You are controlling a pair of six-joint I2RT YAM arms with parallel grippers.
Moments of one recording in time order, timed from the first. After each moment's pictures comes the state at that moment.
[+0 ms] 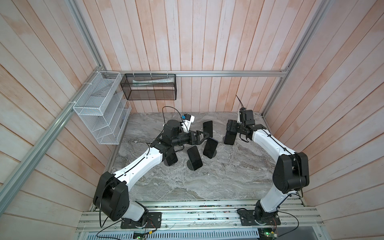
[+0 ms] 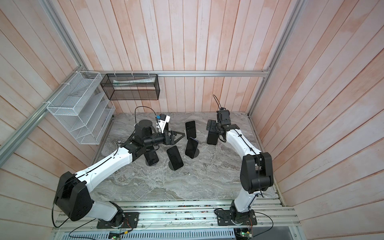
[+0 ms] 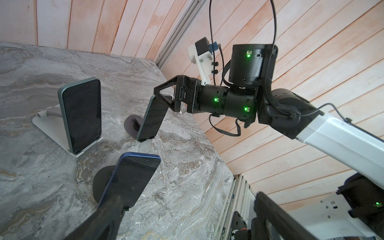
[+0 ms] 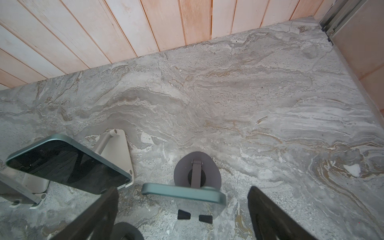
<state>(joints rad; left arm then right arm) -0.55 1.47 1.15 0.03 0.57 -0.54 0.22 1.73 1.38 -0.38 0.08 0.32</state>
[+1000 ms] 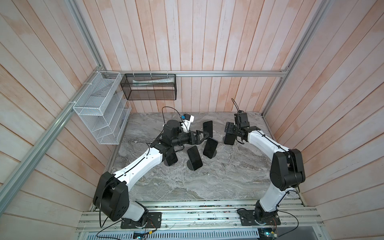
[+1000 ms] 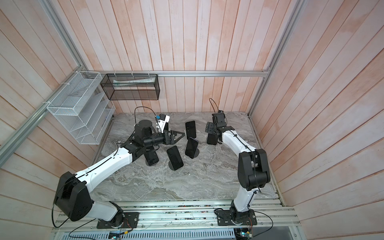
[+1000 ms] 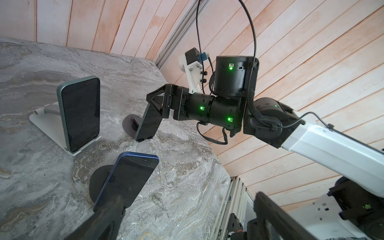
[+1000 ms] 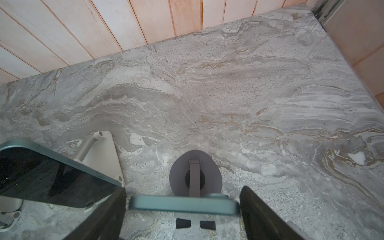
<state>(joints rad) -0.55 1.47 1.14 0.05 0.57 -0.57 0.26 1.77 1.34 -0.33 0.18 0.38</state>
